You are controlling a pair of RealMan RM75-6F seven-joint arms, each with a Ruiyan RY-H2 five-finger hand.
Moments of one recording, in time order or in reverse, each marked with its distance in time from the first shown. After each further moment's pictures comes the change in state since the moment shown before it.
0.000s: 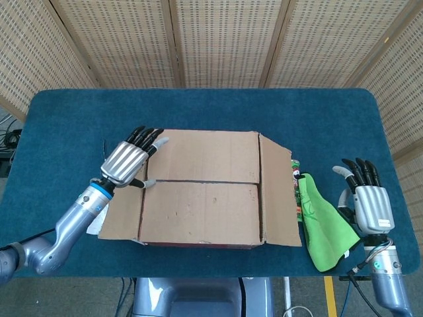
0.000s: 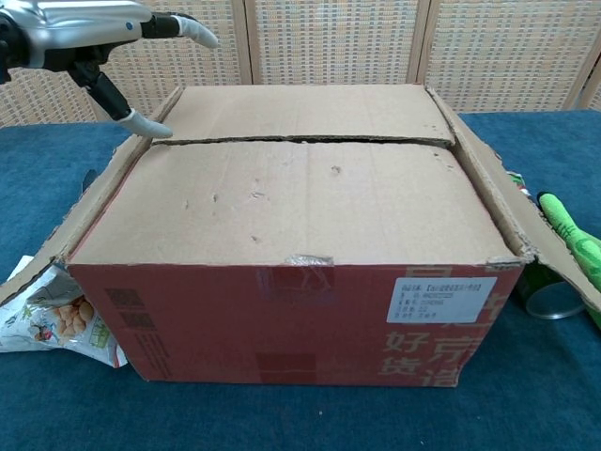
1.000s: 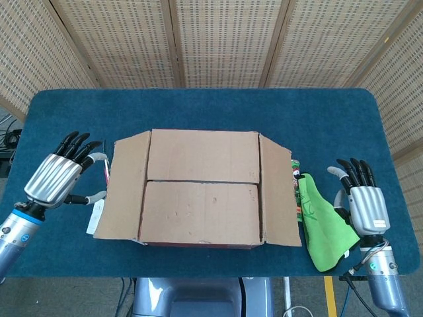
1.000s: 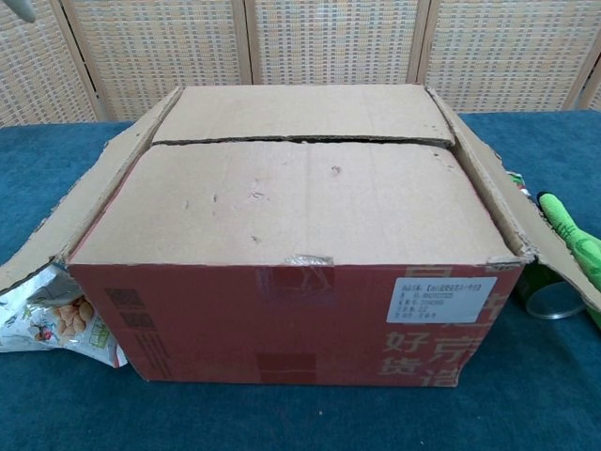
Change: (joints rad) left arm 0.265 0.377 0.109 -0.217 0.243 0.225 -0.191; right arm 0.005 -0.001 -0.005 -0.034 -0.013 0.004 -0.038
